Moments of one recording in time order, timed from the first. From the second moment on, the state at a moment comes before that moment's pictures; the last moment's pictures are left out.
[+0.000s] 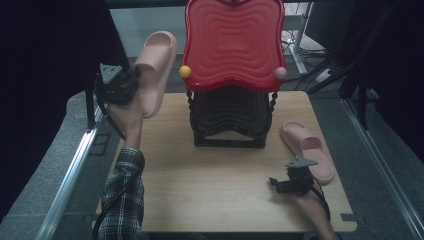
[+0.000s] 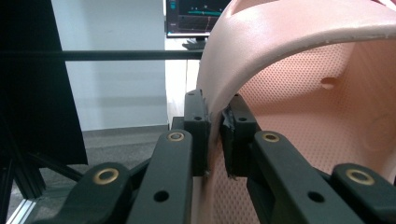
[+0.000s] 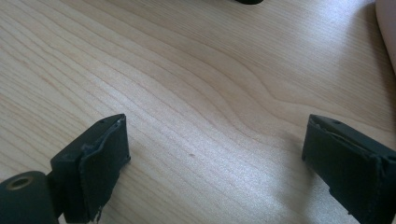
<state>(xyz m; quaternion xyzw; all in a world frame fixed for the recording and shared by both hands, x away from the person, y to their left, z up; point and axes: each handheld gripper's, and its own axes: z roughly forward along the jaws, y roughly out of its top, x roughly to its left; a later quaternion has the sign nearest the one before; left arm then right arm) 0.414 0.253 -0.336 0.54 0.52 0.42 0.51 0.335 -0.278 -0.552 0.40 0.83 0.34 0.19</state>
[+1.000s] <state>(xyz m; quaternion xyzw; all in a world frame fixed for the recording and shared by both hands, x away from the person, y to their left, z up) 0.454 0.219 -0.260 0.51 0.52 0.44 0.53 0.335 -0.278 -0.552 0.40 0.83 0.34 0.19</state>
